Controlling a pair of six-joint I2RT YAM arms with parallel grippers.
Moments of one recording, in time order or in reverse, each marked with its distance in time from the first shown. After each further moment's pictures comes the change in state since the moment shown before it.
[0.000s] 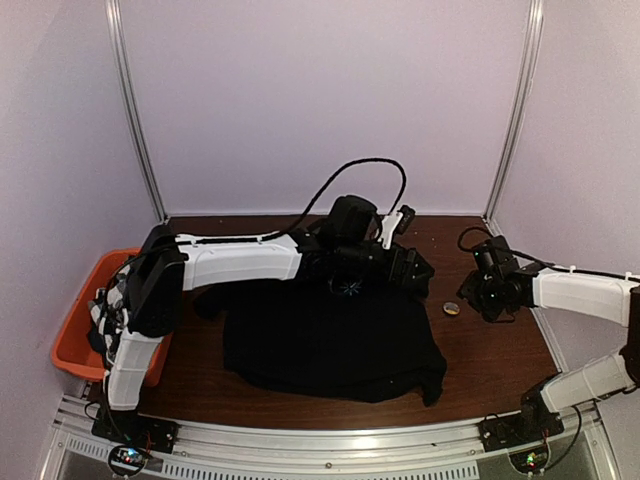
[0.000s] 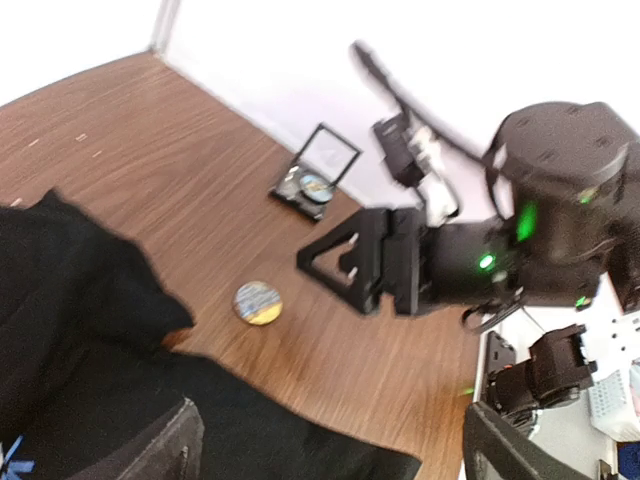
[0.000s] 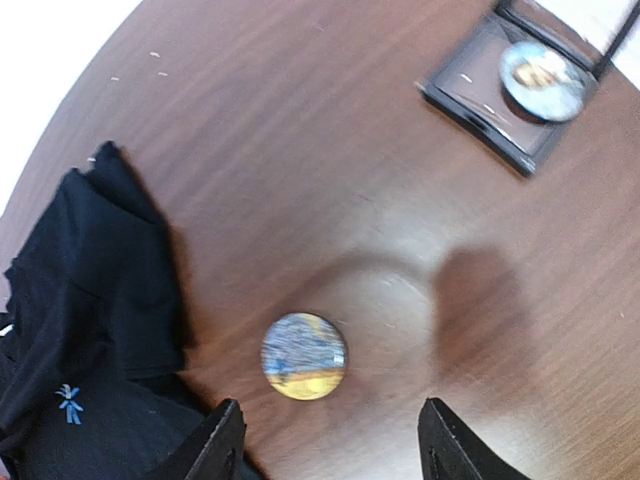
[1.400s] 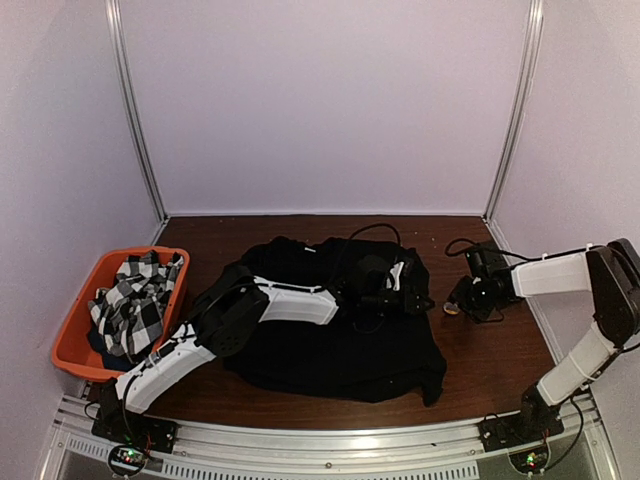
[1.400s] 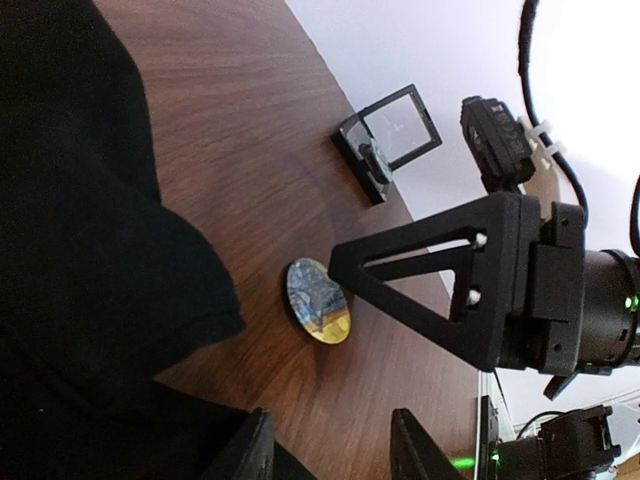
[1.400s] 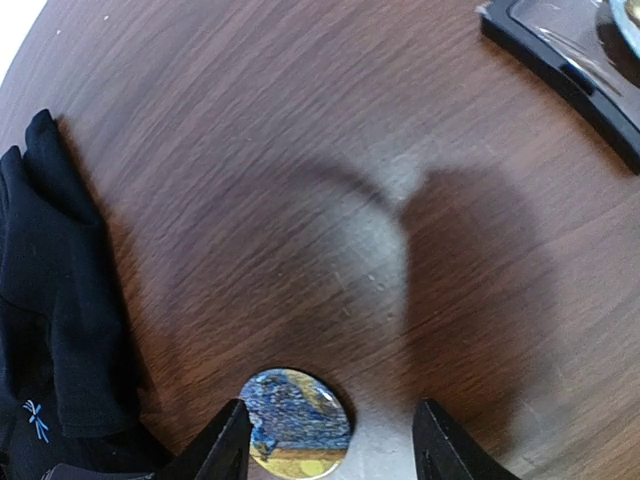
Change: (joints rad) left arm 0.000 0.535 0.256 0.408 0.089 -0.474; right arm -0.093 0.257 0.010 0.156 -0.154 -0.050
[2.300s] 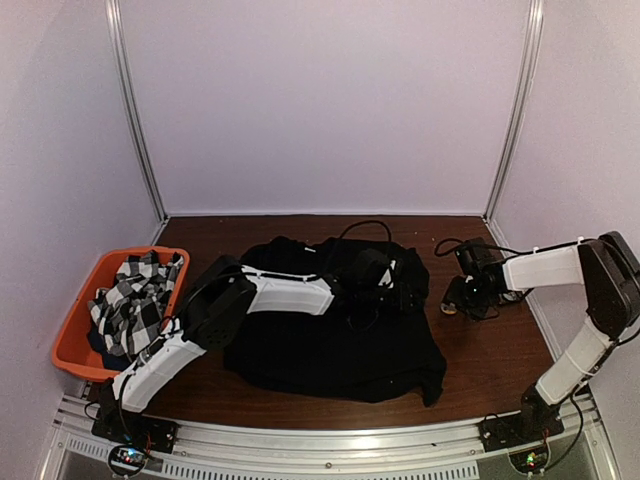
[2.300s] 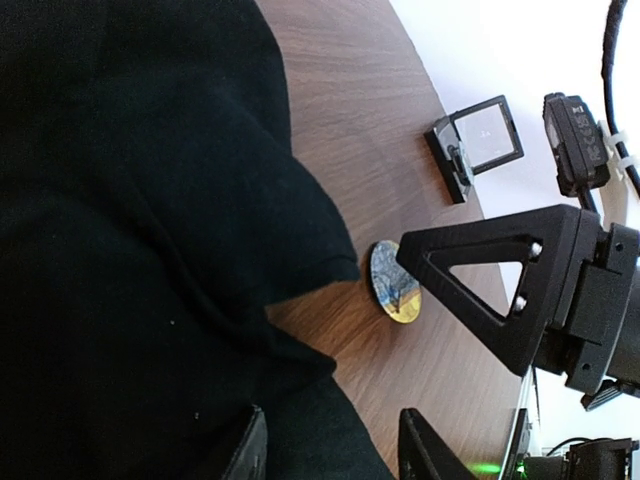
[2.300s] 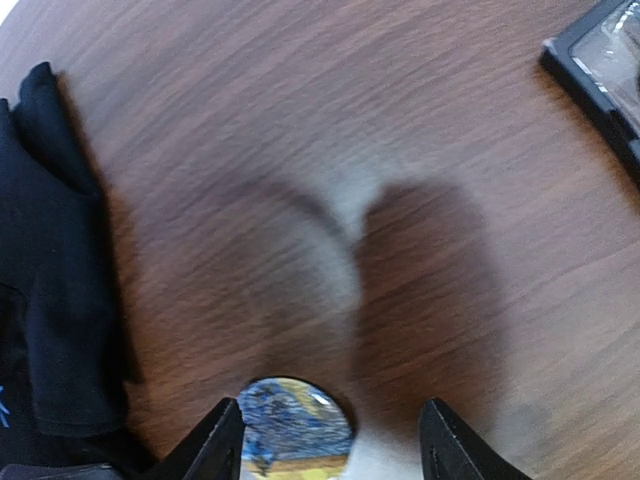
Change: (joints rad) left arm 0.001 -0.118 -0.069 -0.265 -0.140 0.013; right arm 0.043 0.068 0.076 -0.055 0.046 -0.098
